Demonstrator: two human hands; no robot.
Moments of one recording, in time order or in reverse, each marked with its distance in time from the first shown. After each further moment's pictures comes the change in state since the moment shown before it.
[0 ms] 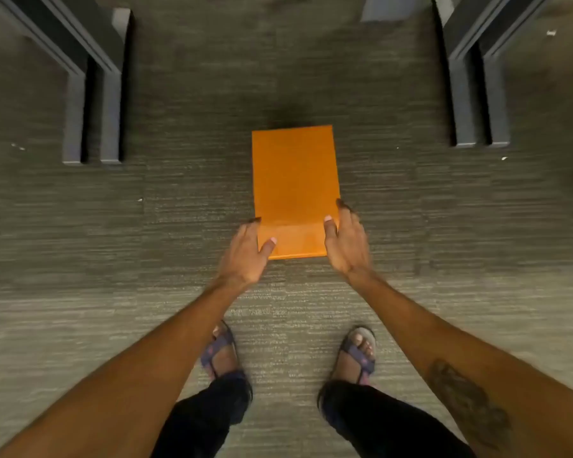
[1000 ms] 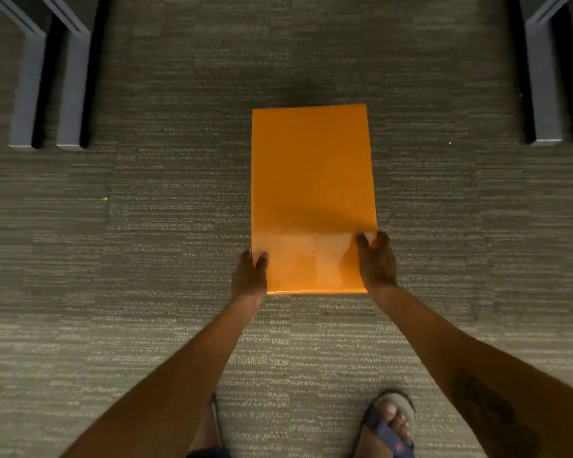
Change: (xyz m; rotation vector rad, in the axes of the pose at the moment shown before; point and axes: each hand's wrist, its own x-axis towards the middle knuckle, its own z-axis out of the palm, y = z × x) left_hand 0.154 -0.094 0.142 -0.471 0.112 -0.487; right_hand 0.146 0.145 0.130 0.300 0.085 0.419
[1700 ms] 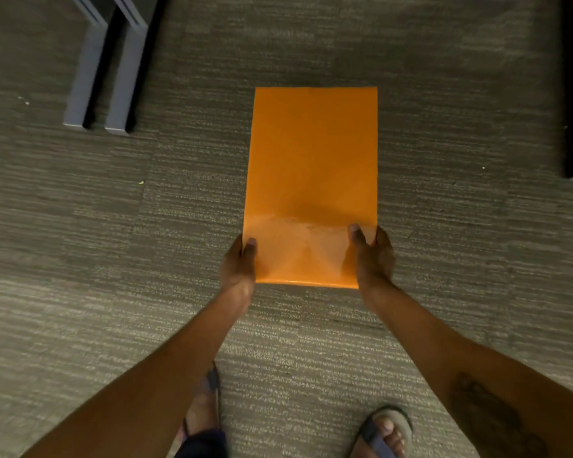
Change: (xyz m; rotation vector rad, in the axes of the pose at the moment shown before) left_hand -0.011 0.008 -0.048 -0.388 0.182 -0.011; right_hand -0.019 -0.047 0.024 0.139 -0.006 -0.103
